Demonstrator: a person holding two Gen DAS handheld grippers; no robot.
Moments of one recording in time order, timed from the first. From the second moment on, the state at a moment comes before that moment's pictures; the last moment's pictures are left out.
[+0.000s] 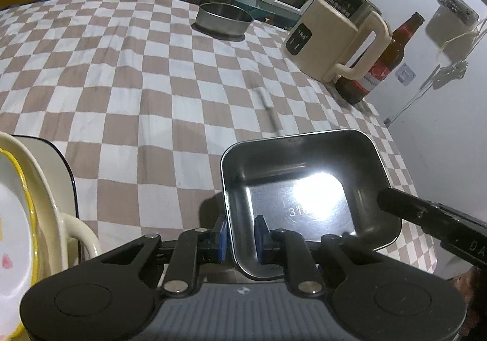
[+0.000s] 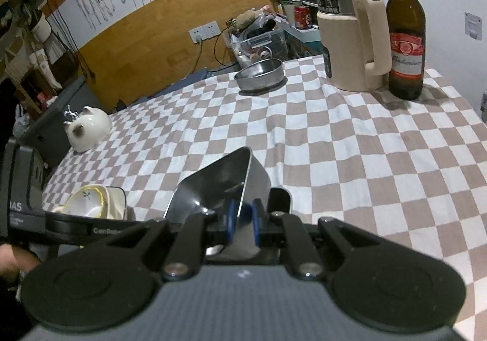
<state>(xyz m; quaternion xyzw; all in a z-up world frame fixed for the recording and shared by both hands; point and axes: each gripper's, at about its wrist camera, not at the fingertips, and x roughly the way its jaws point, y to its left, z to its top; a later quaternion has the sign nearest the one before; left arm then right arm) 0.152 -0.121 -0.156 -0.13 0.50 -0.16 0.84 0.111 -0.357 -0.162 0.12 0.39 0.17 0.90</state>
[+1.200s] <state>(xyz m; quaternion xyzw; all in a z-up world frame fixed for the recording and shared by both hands) 0.146 -0.116 -0.164 -0.14 0.51 -0.16 0.83 0.111 -0.365 -0.204 0.12 0.43 0.11 0.89</state>
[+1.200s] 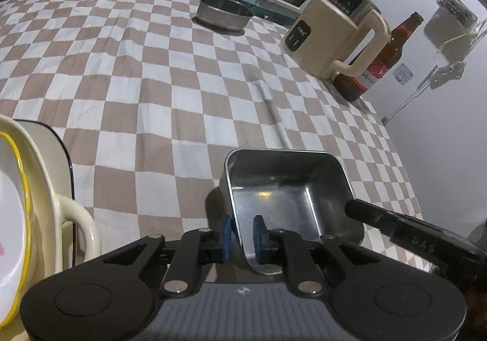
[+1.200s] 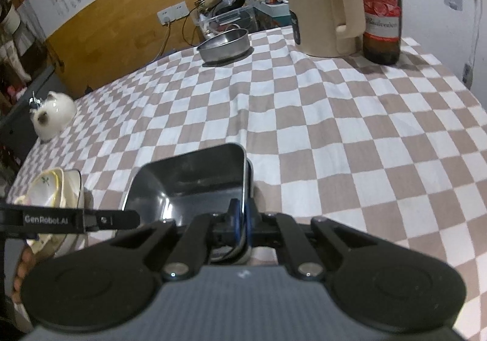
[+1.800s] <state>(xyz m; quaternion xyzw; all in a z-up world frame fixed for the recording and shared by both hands) 0.143 -0.111 -0.167 -0.14 0.51 -0.16 0.83 0.105 -0.364 -0.230 0.18 0.45 0.10 0.87</state>
